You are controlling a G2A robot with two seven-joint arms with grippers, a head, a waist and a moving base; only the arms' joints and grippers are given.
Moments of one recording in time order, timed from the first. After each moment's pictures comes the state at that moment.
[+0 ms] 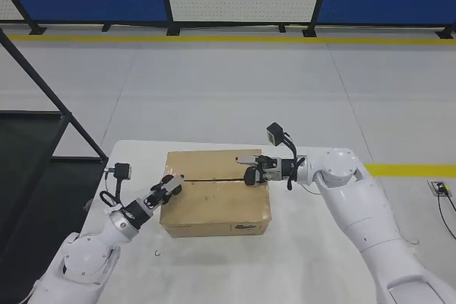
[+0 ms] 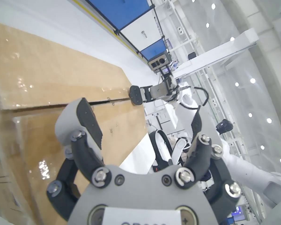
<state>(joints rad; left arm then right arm) 1.09 -1.02 -1.37 -1.65 -0.16 -0.31 -0.47 -0.32 -1.39 1.08 -0.74 0.23 -0.18 1.21</state>
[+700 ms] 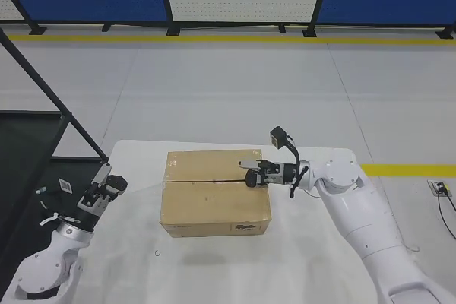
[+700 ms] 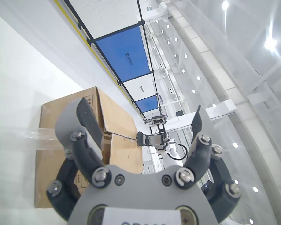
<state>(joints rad) 1.23 -1.01 -1.61 -1.57 -0.35 -0.32 -0.36 -0.36 -1.38 1.09 -0.76 0.23 -0.27 1.19</state>
